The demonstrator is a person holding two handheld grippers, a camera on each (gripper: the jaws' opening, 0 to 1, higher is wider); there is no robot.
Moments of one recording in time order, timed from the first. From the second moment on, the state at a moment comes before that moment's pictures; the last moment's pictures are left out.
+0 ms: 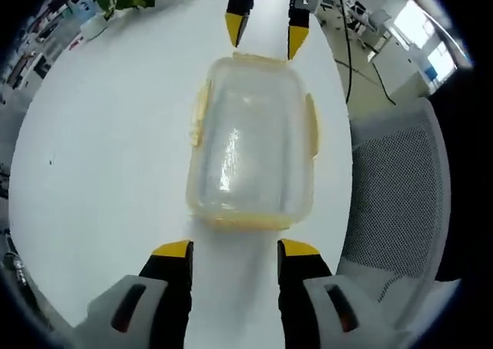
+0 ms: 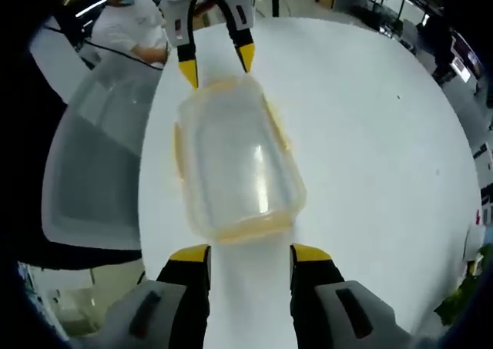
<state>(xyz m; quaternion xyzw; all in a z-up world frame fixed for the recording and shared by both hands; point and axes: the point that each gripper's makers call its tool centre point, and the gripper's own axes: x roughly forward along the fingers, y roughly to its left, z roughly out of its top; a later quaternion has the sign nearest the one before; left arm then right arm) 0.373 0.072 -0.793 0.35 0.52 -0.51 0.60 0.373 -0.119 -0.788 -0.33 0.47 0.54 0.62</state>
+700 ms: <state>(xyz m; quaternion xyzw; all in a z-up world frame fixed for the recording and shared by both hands) 0.366 0.067 -0.787 0.13 0.60 -0.41 0.67 0.379 -0.112 -0.783 -0.19 0.52 0.48 0.68</state>
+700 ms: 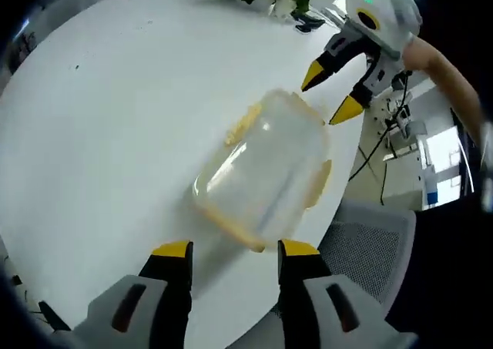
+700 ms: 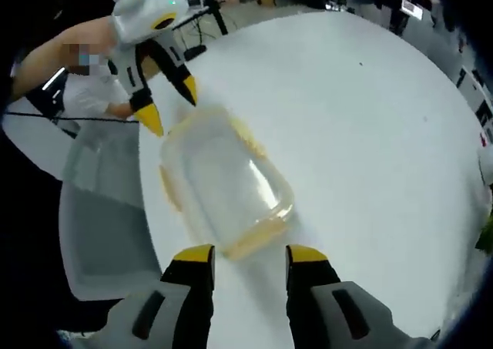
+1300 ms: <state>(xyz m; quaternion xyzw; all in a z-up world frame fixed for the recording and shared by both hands) 0.370 0.065 -0.791 -0.04 0.64 -0.32 0.70 0.386 -0.111 -0.786 -0.09 0.56 0.41 0.71</state>
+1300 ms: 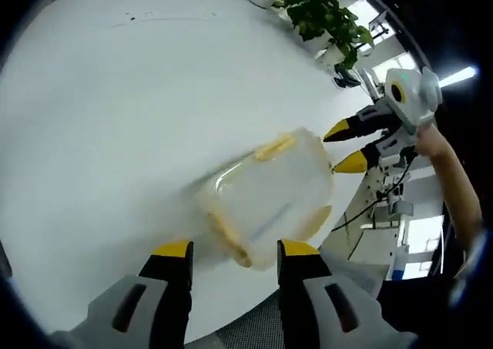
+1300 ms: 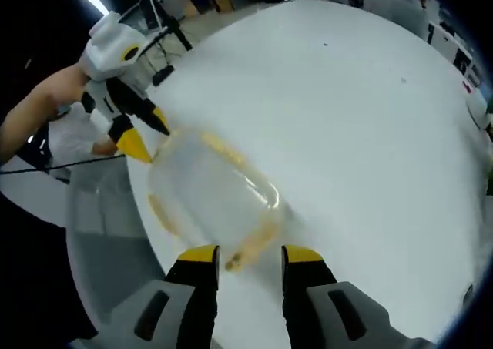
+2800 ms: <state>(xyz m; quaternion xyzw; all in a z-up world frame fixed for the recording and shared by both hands) 0.357 0.046 -0.801 -0.15 0.67 -0.27 0.68 0.385 -0.102 -0.795 0.01 0.60 0.34 0.73</state>
